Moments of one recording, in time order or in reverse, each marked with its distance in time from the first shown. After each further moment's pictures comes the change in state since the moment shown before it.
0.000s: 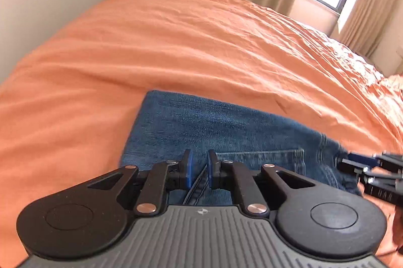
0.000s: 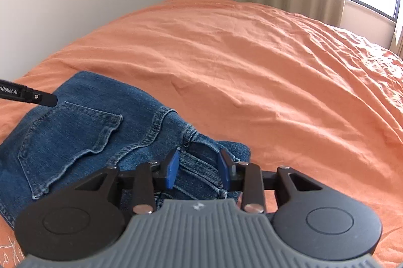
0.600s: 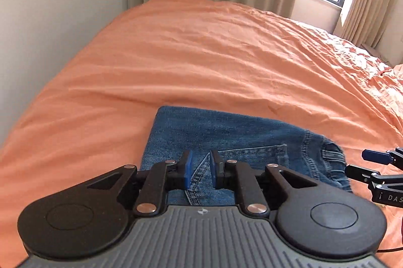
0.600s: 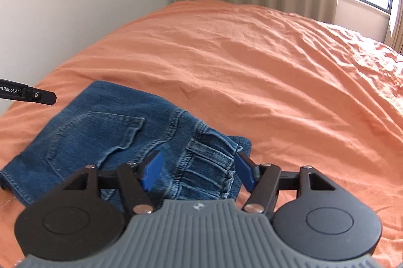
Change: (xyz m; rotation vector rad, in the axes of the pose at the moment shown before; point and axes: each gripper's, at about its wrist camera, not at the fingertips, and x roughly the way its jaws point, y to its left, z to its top) left arm -0.093 -0.033 0.000 0.104 -0.046 0.088; right arm -0.089 0.023 0.003 0.014 -0.058 0.013
